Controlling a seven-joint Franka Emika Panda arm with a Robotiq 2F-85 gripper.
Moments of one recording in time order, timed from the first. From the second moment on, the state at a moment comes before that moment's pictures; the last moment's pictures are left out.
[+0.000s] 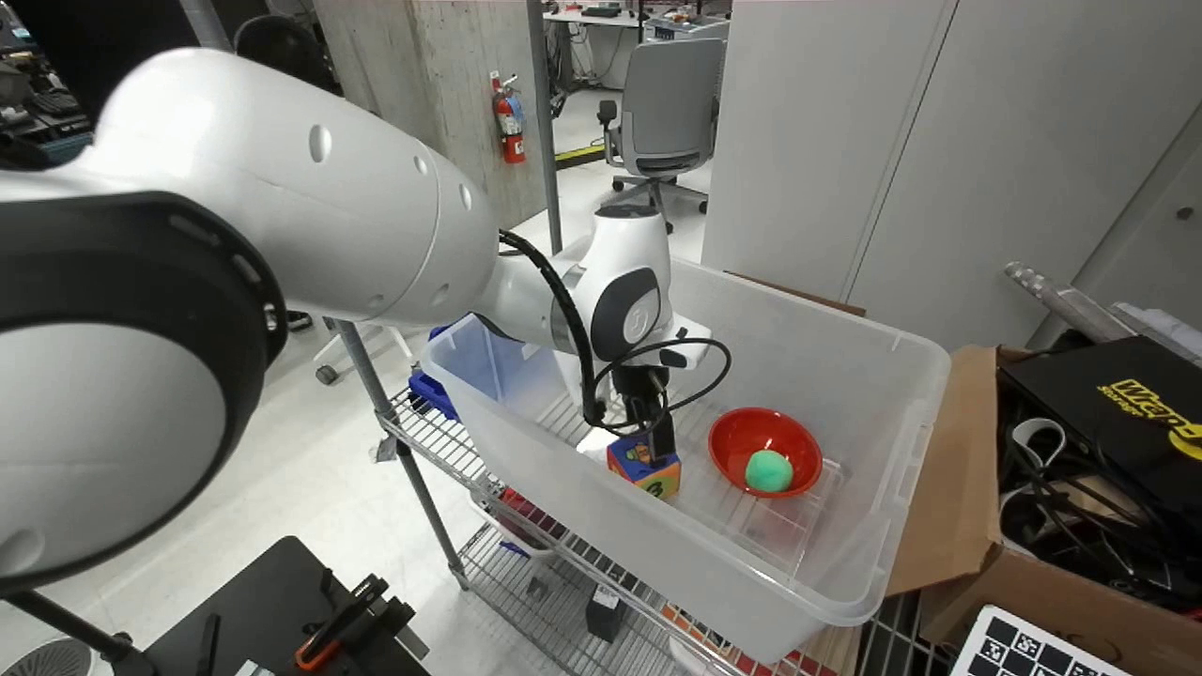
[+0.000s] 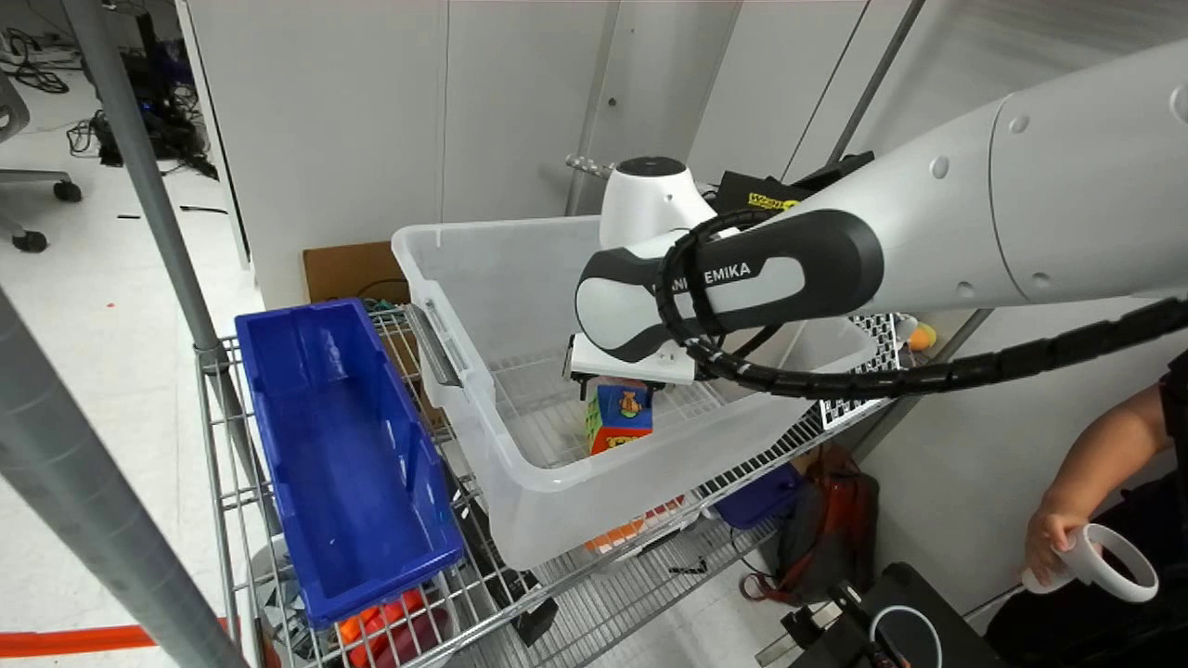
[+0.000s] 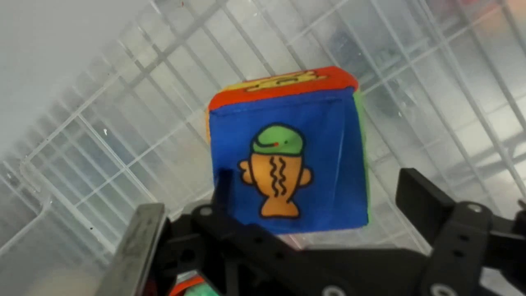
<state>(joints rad) 0.11 0.89 -0.10 -1.43 -0.11 2.26 0.72</state>
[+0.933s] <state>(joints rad) 0.14 0.96 -0.13 -1.29 -0.10 2.12 0.76</state>
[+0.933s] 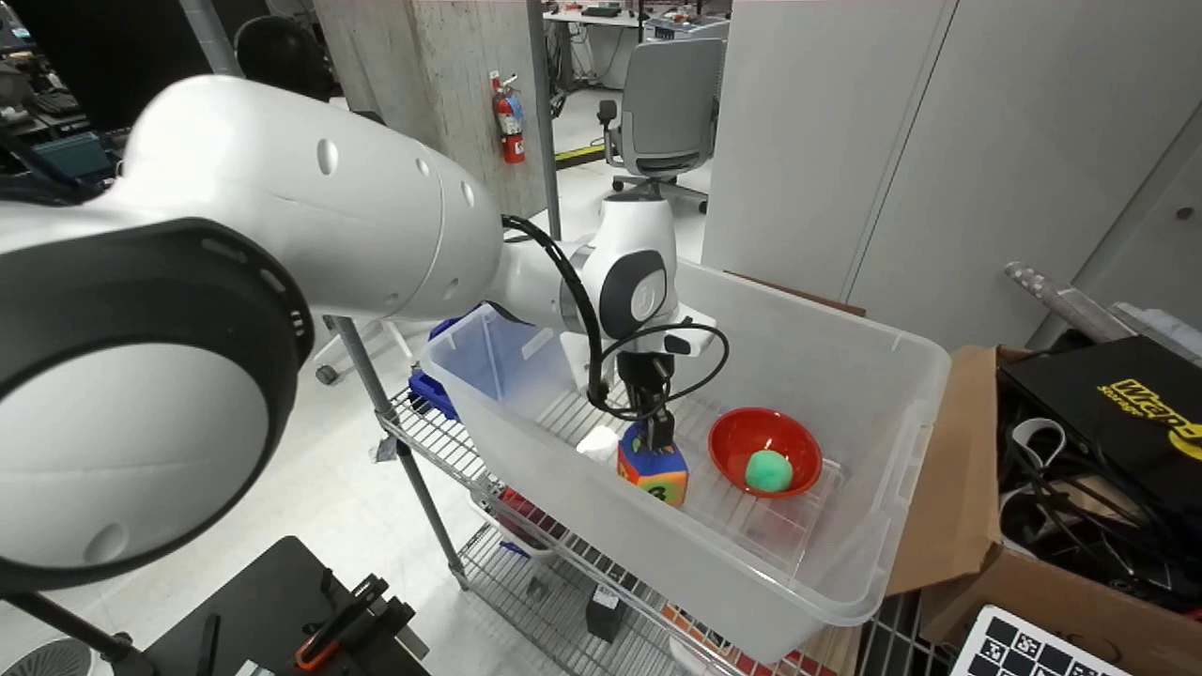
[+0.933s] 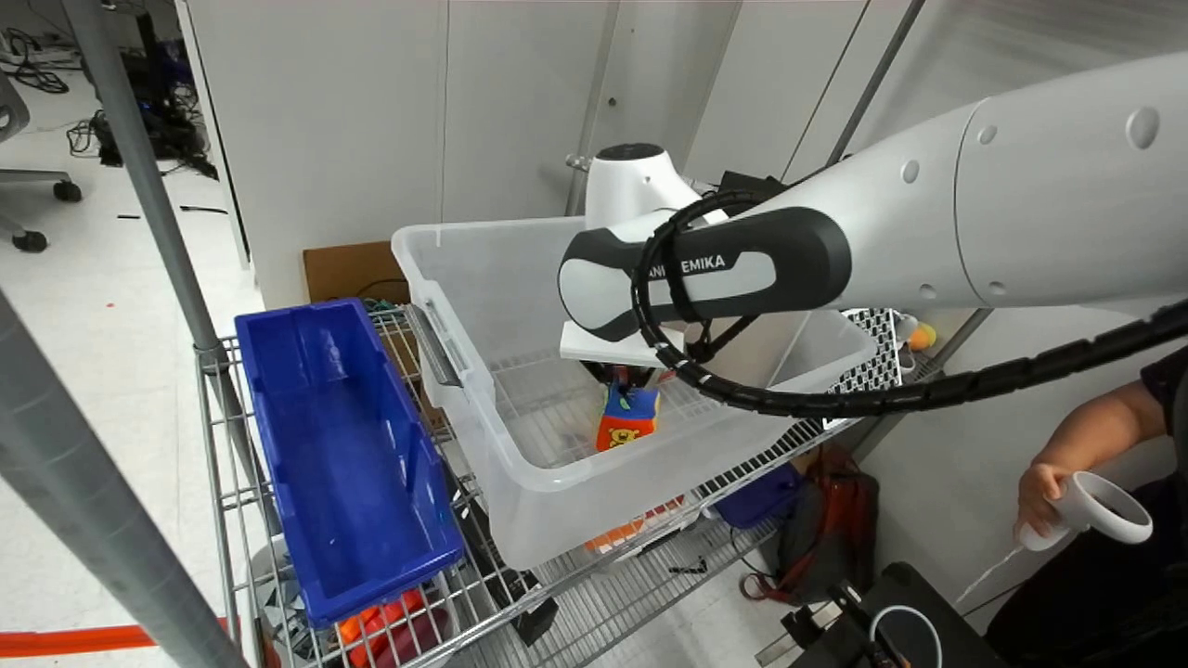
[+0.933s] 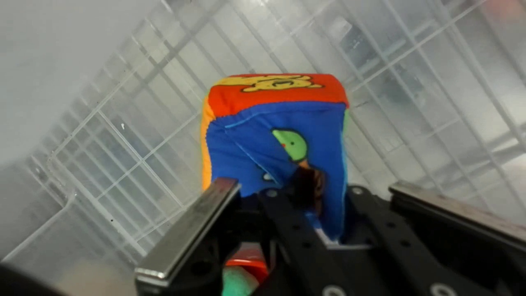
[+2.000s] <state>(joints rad) 0.21 1.07 -0.10 -1.00 -0.09 2.15 0.75</state>
